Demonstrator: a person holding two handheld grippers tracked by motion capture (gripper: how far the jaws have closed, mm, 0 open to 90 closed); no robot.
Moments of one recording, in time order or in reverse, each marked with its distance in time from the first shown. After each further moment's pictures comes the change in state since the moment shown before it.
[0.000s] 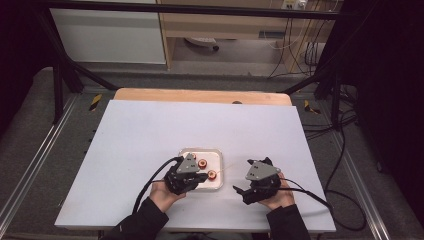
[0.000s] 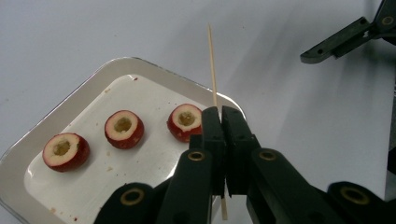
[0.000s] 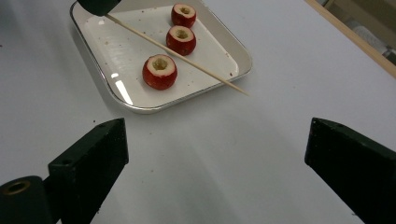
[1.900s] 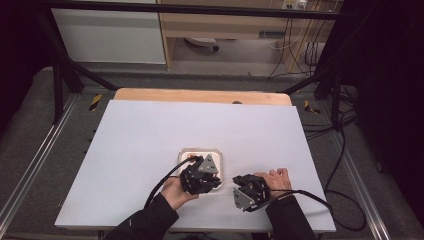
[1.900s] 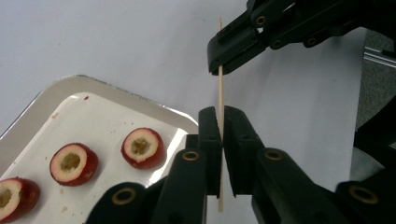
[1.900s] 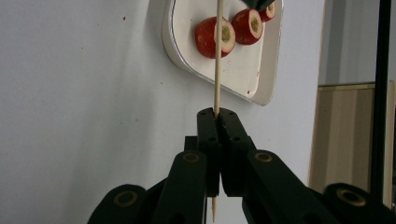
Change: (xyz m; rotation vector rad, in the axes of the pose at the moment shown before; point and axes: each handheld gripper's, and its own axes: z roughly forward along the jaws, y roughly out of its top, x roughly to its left) left arm -0.017 0.034 0.019 0.147 -0.083 0.076; right arm 0.028 0.006 0.013 0.136 -0.041 -0.865
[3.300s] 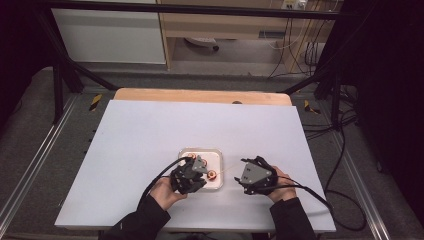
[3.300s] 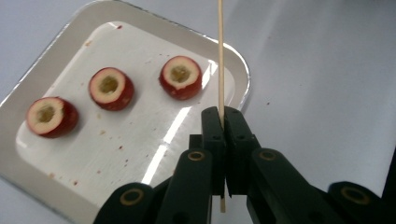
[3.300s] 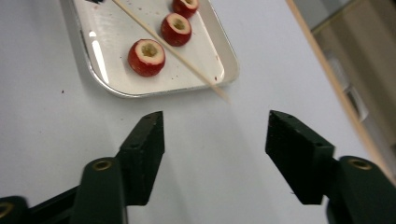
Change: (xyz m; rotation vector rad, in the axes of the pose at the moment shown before) left arm 0.013 -0.030 -0.010 0.107 0.085 -0.053; right arm -0.026 -0.025 -0.010 -0.063 0.011 0.655
